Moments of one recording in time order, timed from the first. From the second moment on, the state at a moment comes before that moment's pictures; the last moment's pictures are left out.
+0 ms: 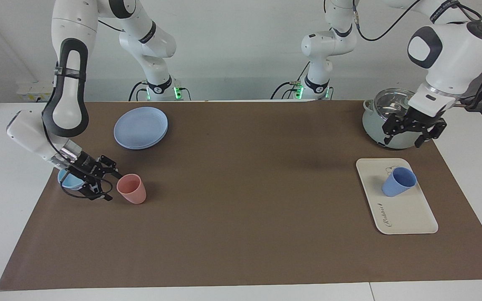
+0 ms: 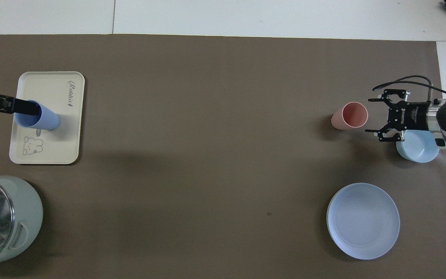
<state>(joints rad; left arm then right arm) 0.05 0.04 -0.07 -1.73 -0.04 1.87 0.24 -0.28 0.31 0.02 -1.92 0.71 2.19 0.84</state>
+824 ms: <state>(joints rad) -0.05 -0.07 -0.05 -1.64 0.03 1.62 0.08 -0.11 0.01 0.05 -1.91 0.11 1.92 0.25</state>
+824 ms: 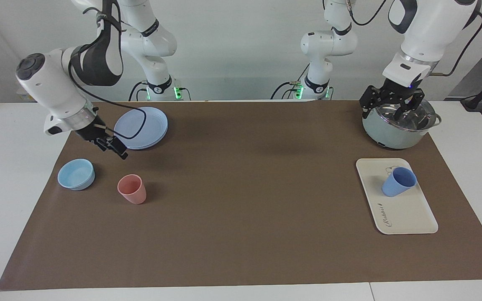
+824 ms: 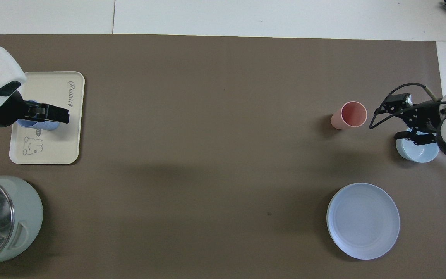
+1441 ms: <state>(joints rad) -0.05 -0.06 -0.05 -1.61 0.01 1.60 0.08 0.01 -0.05 0.06 -1.74 -0.04 1.78 0.13</state>
